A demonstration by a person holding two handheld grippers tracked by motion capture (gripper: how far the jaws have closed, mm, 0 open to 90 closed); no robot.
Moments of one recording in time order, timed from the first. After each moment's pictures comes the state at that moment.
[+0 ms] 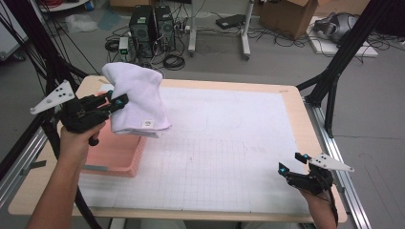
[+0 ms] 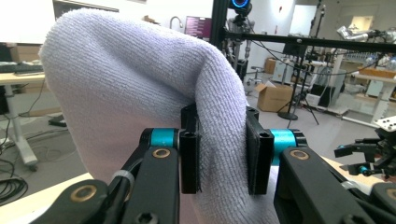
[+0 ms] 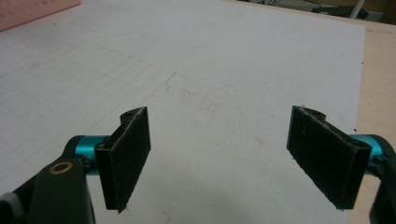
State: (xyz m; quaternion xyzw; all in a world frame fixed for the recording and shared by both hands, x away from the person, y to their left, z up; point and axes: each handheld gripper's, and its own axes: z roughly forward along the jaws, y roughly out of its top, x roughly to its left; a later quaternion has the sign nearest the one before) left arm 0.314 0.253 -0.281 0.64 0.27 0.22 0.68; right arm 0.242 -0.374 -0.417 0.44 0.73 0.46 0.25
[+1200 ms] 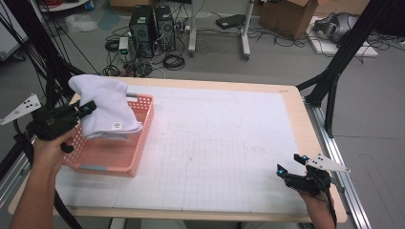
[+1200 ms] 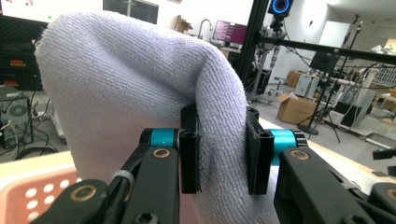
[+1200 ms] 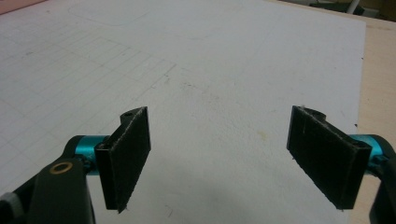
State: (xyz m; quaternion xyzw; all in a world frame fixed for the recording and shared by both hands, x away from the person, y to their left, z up) left arm 0.322 0.339 -0.337 0.62 0.34 0.22 0.67; right arm 0.240 -0.368 -0.419 0.44 0.74 0.44 0.26
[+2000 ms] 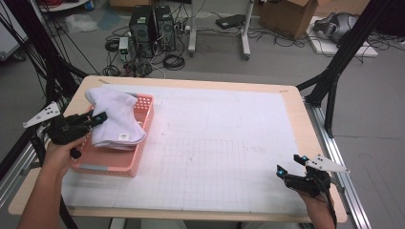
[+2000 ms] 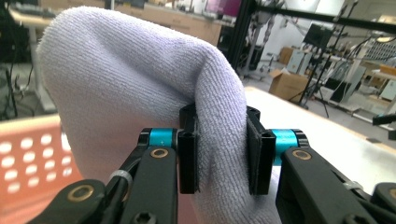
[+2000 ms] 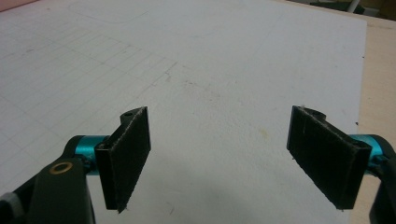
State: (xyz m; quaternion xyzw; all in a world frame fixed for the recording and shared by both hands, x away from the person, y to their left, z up) left arm 0.339 0.334 -0.378 0.65 0.35 0.17 0.65; right arm 0.239 -0.367 -0.420 0.44 0.74 0.44 0.26
